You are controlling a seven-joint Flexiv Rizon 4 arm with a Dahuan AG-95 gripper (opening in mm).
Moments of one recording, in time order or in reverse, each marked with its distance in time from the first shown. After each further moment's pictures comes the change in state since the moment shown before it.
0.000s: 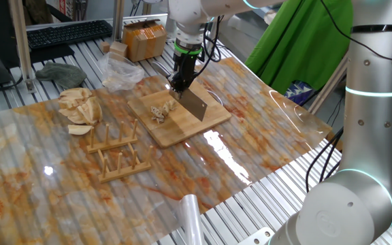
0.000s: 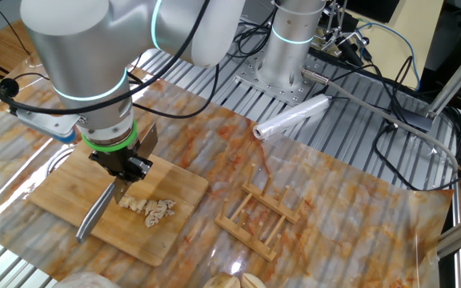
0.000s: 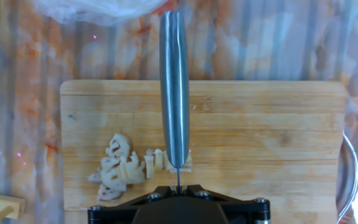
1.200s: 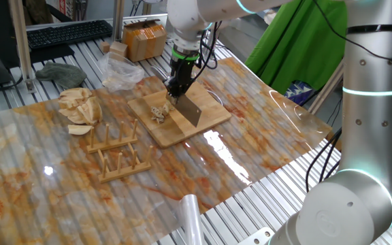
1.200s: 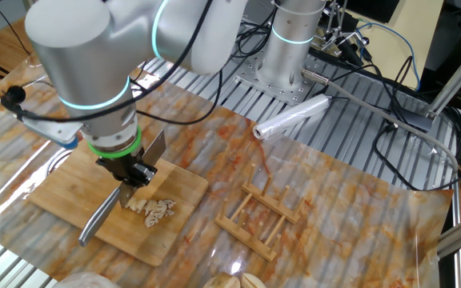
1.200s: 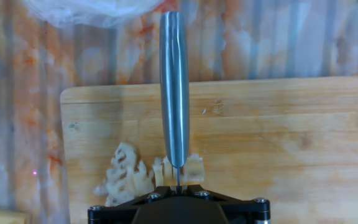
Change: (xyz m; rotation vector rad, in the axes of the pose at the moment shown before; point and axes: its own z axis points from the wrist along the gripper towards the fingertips) arm 0.001 0.013 0.007 -0.027 0.002 0.063
